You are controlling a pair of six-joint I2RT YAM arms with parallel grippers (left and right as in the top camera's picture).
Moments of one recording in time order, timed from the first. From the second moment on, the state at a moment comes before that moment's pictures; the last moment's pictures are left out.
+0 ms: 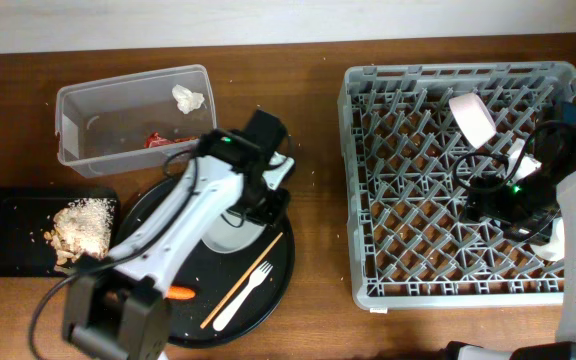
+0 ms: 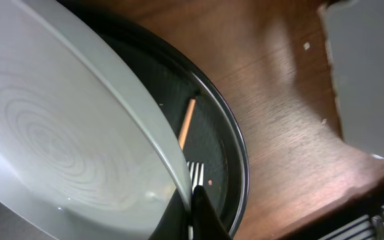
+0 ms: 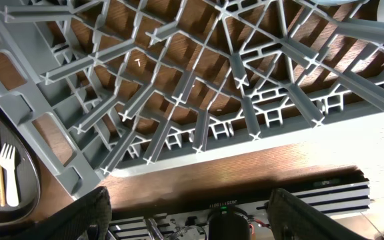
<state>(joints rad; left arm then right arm) -0.52 1.79 1.45 -1.17 0.16 -0.07 -0.28 1.47 1.46 -1.59 -0.13 0.08</state>
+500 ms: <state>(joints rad) -0.58 1.91 1.45 -1.16 0.12 -0.12 -0.28 1.47 1.46 -1.59 -0.13 0.07</state>
